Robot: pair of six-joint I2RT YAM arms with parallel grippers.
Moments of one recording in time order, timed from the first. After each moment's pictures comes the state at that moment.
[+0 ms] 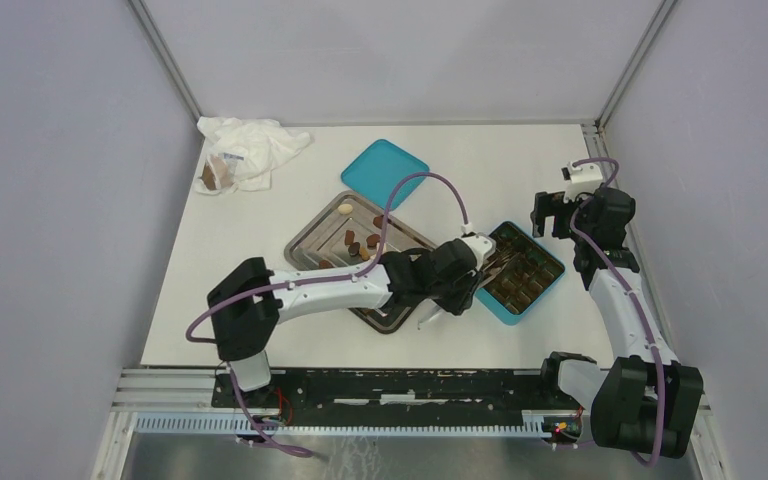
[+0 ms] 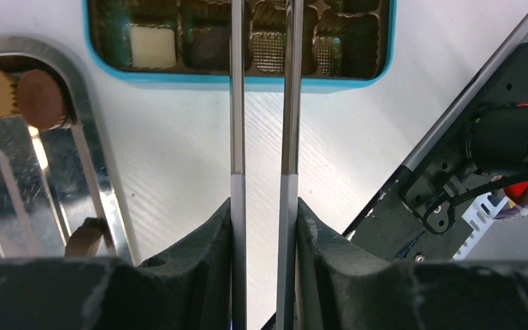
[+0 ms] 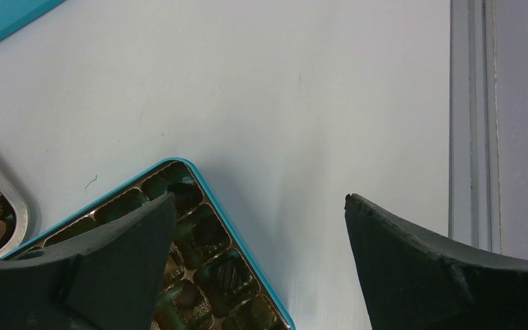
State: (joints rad) left arm -1.19 1.79 1.33 -0.34 -0.06 -0.42; right arm -0.16 1.08 0.69 -0.06 -0.24 -0.17
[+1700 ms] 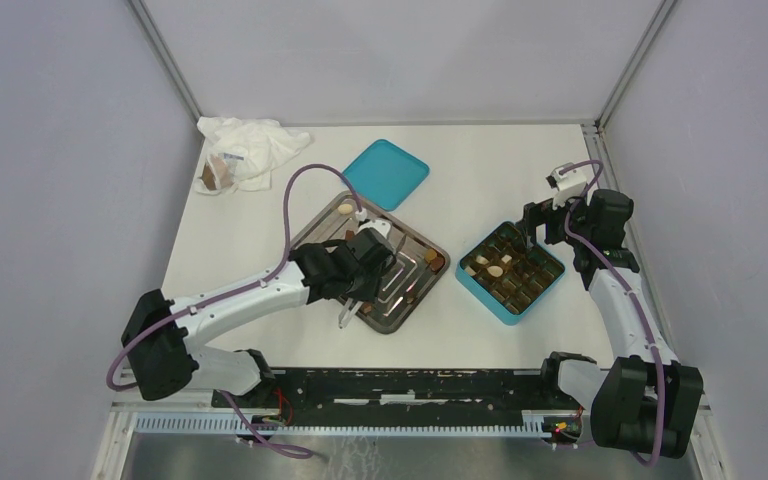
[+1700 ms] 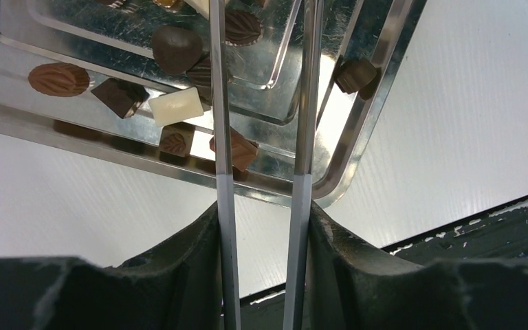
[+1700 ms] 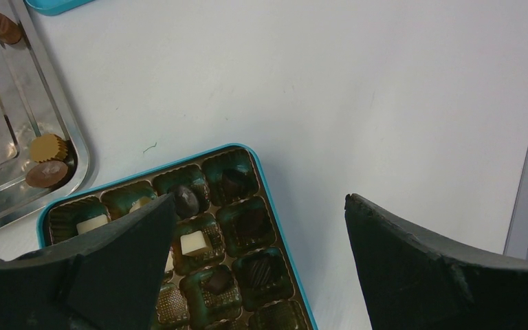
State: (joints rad) left arm -0.97 1.32 1.01 -0.73 -0.28 -0.55; right arm -0.16 1.08 0.69 -0.11 -0.48 -0.29
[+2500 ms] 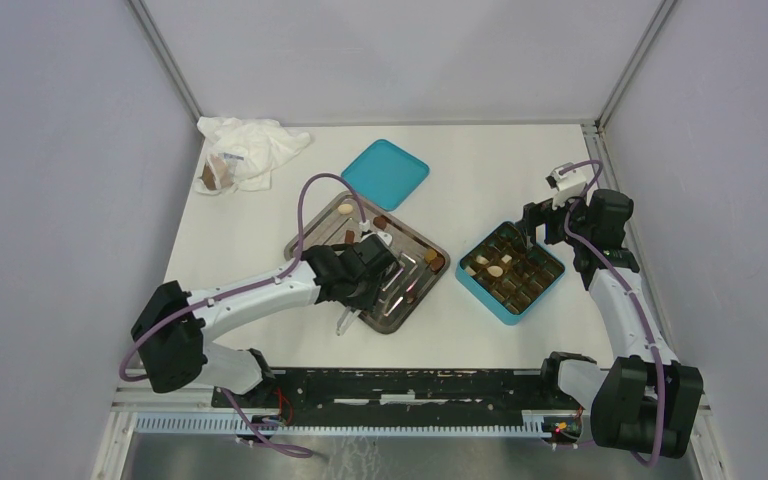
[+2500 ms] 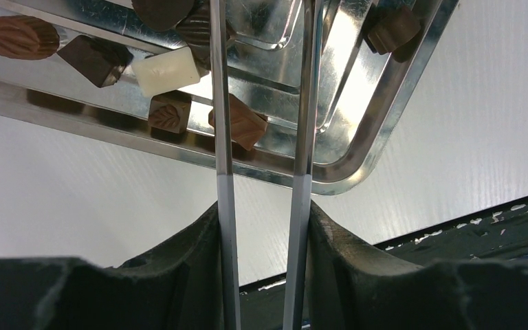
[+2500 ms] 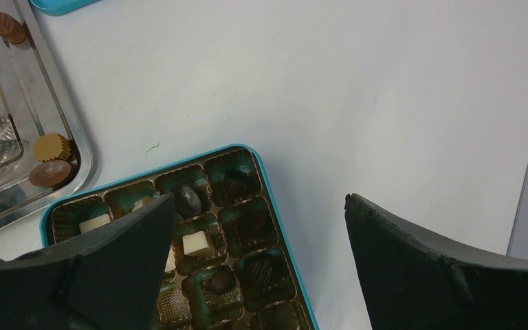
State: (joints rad) left arm -0.97 1.38 0.97 -0.76 -0.22 -0.56; right arm -0.16 1.08 0.69 -0.11 -0.49 -0.29
